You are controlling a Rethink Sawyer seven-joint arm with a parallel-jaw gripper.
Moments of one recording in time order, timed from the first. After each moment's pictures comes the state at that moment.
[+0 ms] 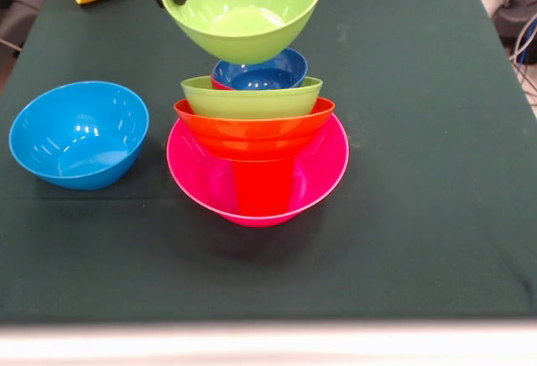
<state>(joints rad) -1.04 -0.55 0.89 1.52 -0.40 1.05 1.71</state>
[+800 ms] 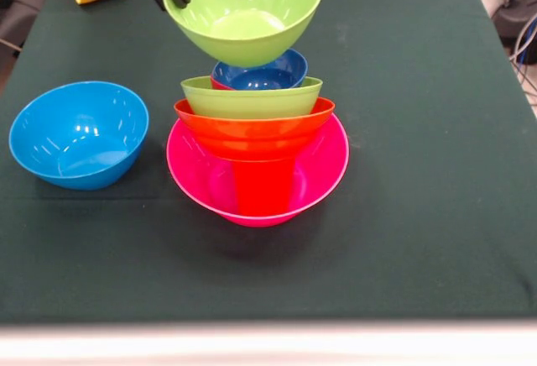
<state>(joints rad) -1.04 -0.54 0.90 1.52 -0.42 1.05 1.71</state>
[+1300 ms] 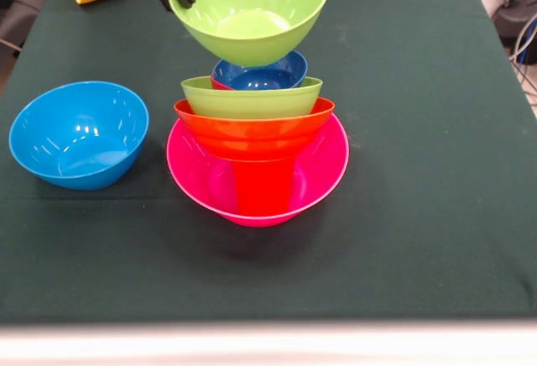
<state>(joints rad) -1.03 -0.54 0.90 1.52 -0.42 1.05 1.71</state>
